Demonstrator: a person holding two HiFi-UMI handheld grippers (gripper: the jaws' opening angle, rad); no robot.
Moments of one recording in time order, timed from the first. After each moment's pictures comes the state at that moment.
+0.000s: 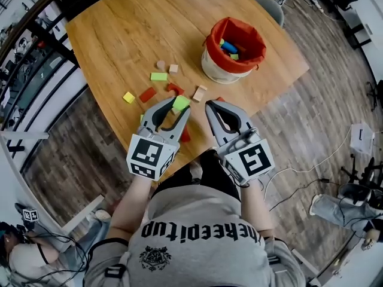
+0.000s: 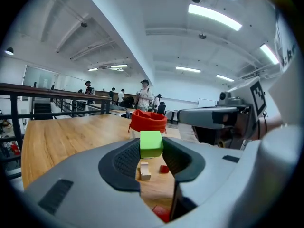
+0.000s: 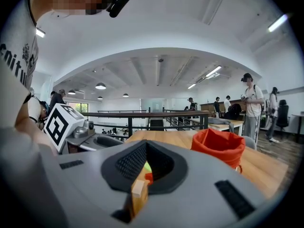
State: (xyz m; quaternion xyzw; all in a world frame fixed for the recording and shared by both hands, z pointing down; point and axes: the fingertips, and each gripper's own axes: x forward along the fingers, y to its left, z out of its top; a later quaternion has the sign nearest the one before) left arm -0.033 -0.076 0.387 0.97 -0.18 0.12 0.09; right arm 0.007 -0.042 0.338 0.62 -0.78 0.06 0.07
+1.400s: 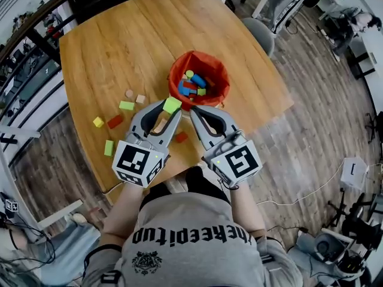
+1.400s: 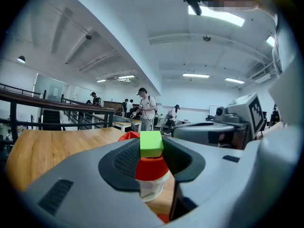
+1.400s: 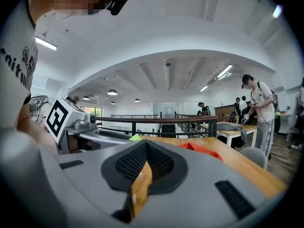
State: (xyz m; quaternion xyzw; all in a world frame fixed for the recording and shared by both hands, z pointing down) left arm 0.111 -0.108 0.332 0.97 -0.24 0.06 0.07; right arm 0.144 -0.081 0.317 0.55 -0.84 0.03 0.05
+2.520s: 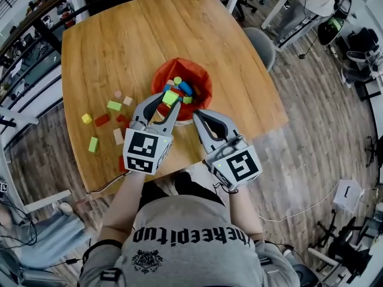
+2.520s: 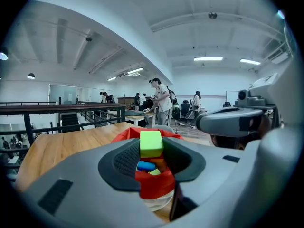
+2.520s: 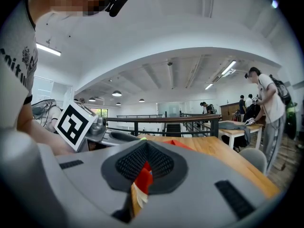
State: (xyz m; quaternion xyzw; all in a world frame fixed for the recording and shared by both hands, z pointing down) left arm 0.182 -0.135 0.355 0.93 -0.34 0.13 0.05; right arm 0.218 -0.074 0.319 0.51 -0.86 0.04 0.04
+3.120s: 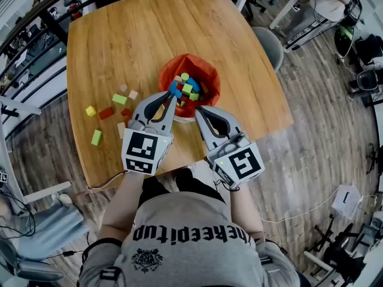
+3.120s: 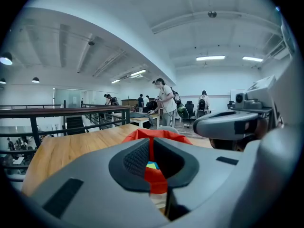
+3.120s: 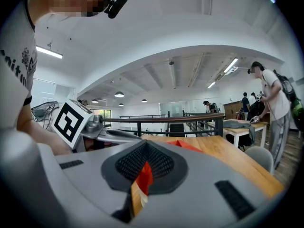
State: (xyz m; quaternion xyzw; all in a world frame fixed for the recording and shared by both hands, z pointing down) left arm 0.164 -0.135 0.343 0.92 -0.36 0.12 0.04; right arm 0.208 -0.080 0.318 0.50 -0.87 0.04 0.04
